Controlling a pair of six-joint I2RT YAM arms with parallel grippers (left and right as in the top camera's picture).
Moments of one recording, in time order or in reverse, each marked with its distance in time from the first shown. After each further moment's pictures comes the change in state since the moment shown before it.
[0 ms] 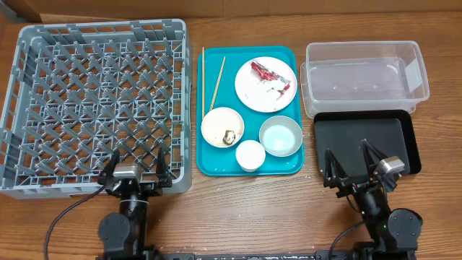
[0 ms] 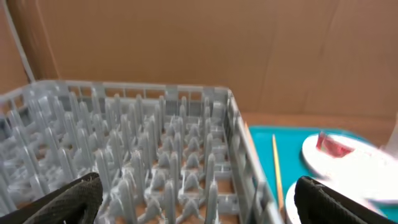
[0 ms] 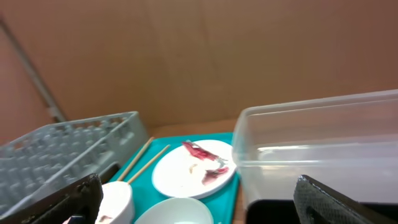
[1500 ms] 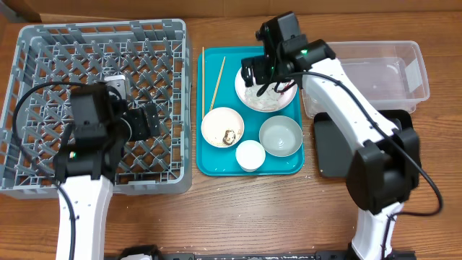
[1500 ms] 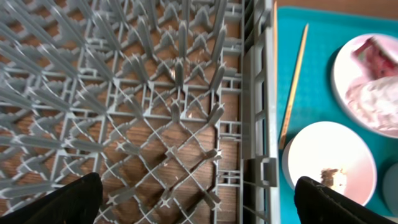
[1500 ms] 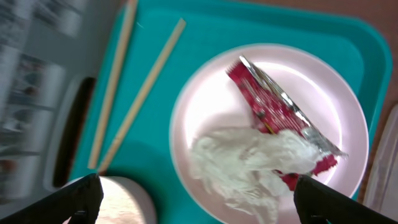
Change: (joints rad) left arm 0.000 1.159 1.004 -0.691 0.002 -0.007; right arm 0.384 2.045 1.744 -0.800 0.155 -0.073
